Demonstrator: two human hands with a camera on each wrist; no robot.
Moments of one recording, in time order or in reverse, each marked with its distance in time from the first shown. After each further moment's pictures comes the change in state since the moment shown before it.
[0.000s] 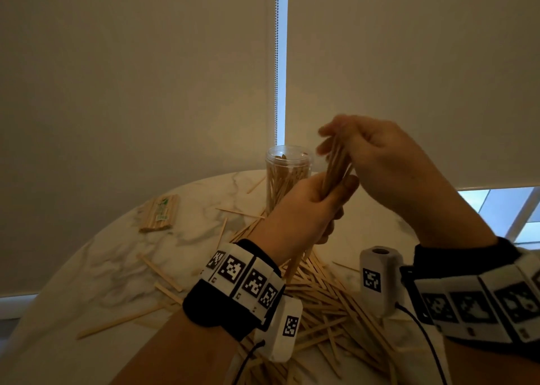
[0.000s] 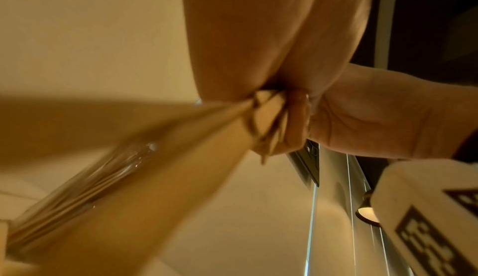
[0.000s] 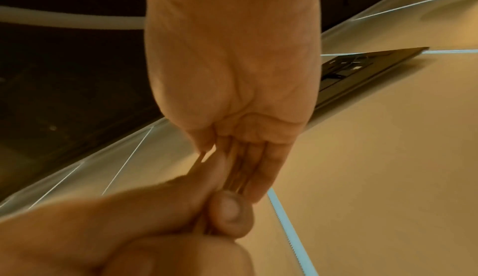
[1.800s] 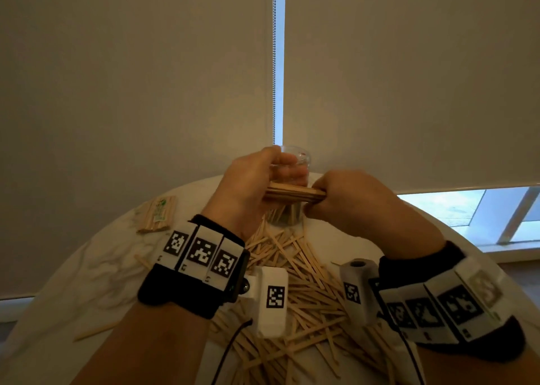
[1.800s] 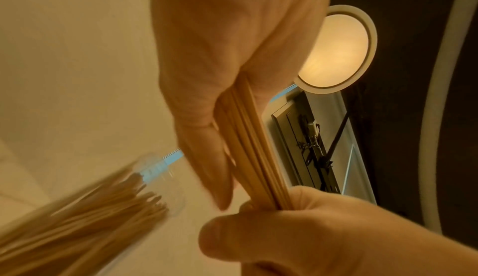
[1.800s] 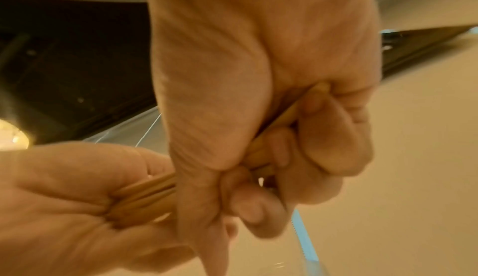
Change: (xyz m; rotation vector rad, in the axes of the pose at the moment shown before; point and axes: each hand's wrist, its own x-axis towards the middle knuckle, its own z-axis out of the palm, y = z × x) left_hand -0.007 0.034 -0.036 -0.294 0.447 -0.187; right_hand -0.007 0.008 0.031 -0.565 -0.394 0.062
